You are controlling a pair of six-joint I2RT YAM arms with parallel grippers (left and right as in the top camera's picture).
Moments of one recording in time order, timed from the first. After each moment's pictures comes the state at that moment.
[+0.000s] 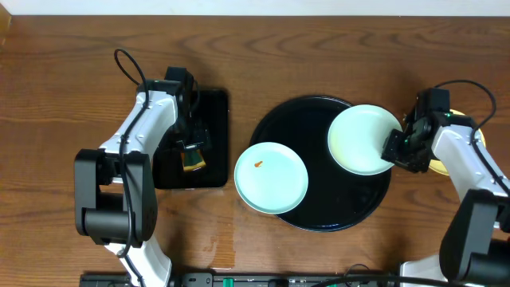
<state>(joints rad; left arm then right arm) -0.10 1.90 1.31 -1.06 0.01 -0.33 -0.13 1.68 1.04 -0.83 -0.10 0.30</state>
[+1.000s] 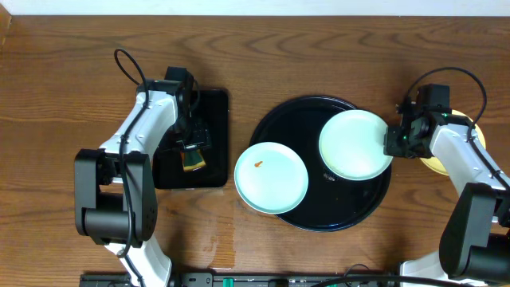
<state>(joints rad) -0.10 1.90 1.31 -1.06 0.01 -0.33 -0.13 1.70 1.03 -0.67 -0.06 0.03</state>
